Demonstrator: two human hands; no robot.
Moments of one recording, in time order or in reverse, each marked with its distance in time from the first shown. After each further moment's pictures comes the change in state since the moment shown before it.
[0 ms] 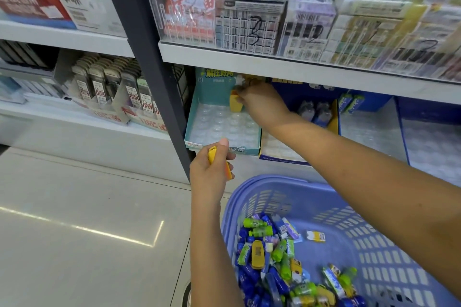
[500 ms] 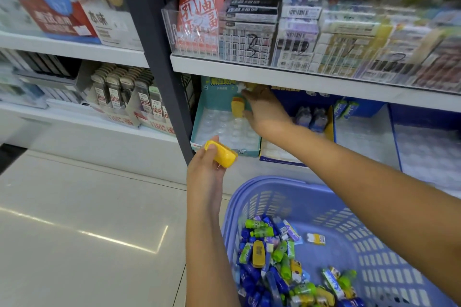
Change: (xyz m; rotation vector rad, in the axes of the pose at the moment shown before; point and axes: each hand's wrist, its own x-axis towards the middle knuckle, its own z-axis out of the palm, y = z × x) left_hand -0.009 0.013 -0.007 -0.551 -0.065 -0.129; right_hand -0.033 -0.010 -0.015 -0.140 0.007 -0.034
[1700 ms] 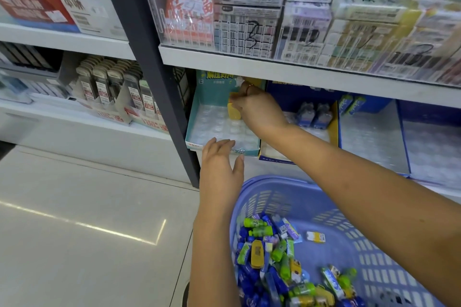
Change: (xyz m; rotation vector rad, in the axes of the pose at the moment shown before) left_hand 0.013 -0.023 0.001 1.356 -0.099 0.557; right_hand 0.017 -0.001 0.028 0.326 0.133 0.028
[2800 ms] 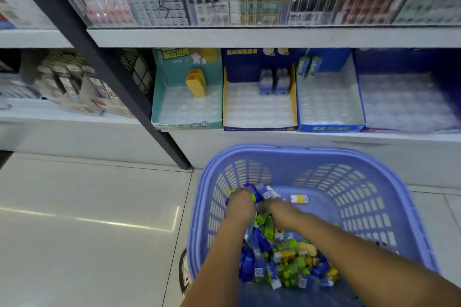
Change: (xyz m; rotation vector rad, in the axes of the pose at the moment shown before) left_hand -0.098 -0.033 0.139 0.378 -0.762 -0.180; right_hand -0.265 0.151 0.100 -0.020 -0.802 0.314
